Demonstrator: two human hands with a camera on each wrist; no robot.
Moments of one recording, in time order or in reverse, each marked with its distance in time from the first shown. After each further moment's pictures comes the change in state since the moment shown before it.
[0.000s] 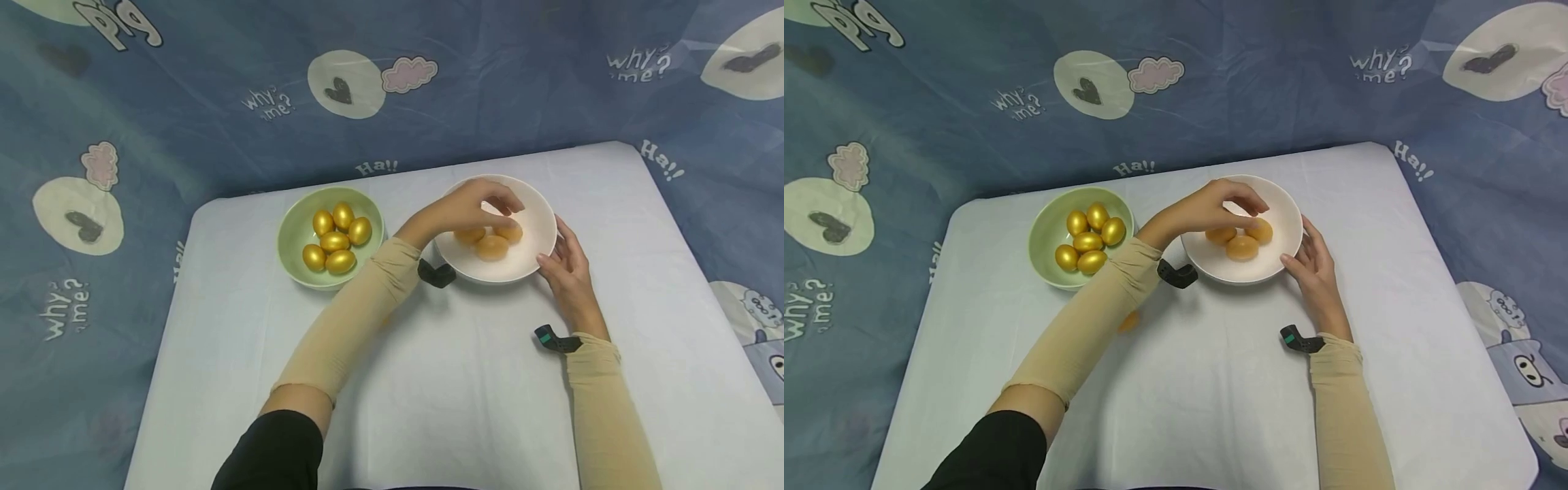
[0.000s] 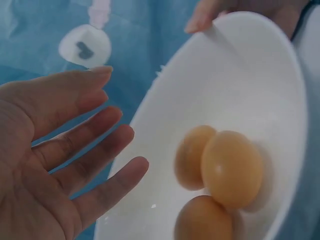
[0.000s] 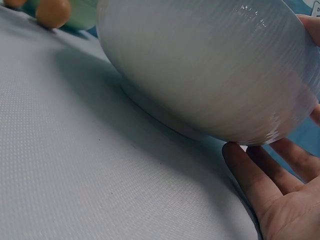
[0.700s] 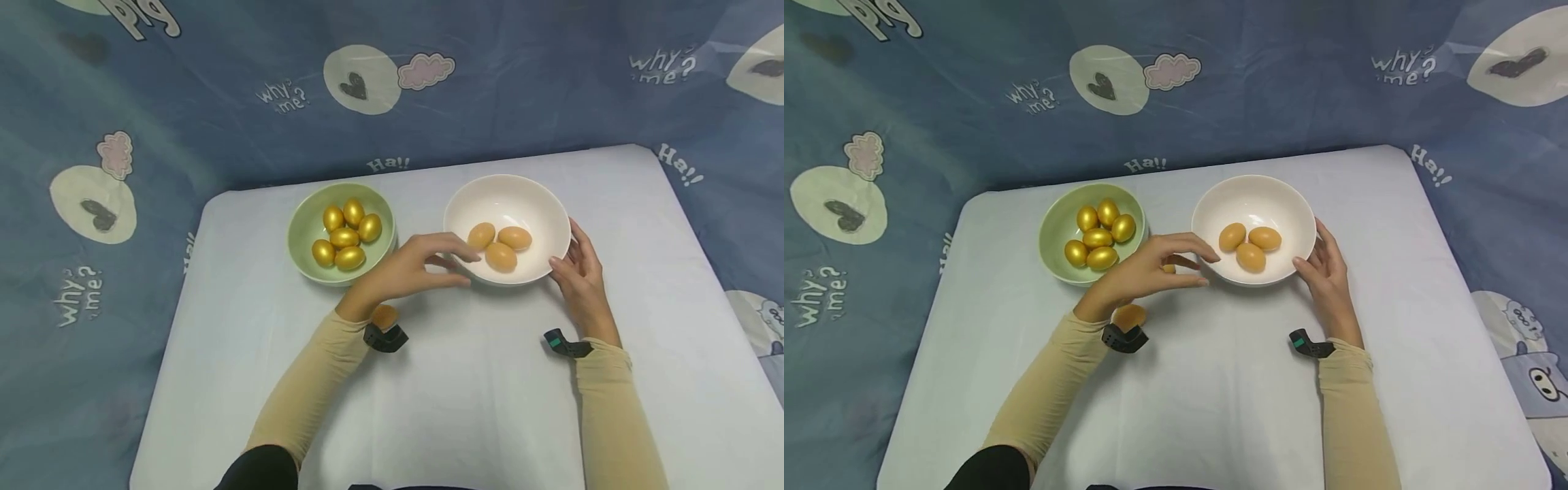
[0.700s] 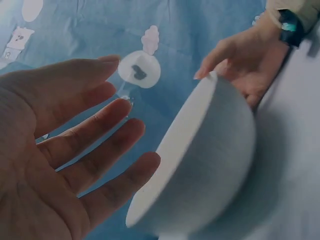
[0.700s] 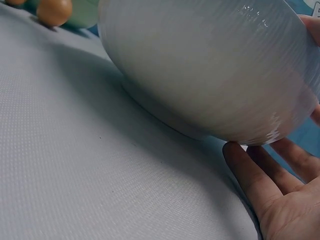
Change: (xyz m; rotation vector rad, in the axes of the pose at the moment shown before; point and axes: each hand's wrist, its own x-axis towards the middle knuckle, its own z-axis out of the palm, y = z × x) left_hand -0.144 0.010 0.025 -0.198 0.155 0.053; right_hand -0.003 0.000 0.004 0.010 0.017 -0.013
